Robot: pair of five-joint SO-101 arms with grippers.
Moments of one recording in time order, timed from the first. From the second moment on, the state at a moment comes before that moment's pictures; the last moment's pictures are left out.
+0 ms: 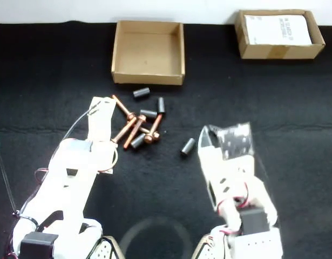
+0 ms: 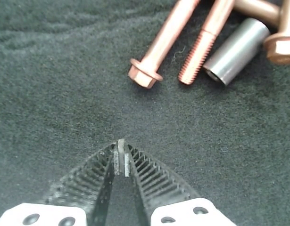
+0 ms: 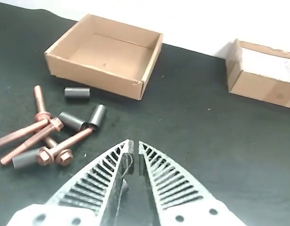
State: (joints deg) left arm -0.3 -25.9 58.9 47.7 0.0; right arm -15.7 -79.2 67.8 41.2 8.8
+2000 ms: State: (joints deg) left arm 6.8 -6.7 33.3 52.4 4.8; right arm -23.9 -5.5 39.4 42.9 -17.1
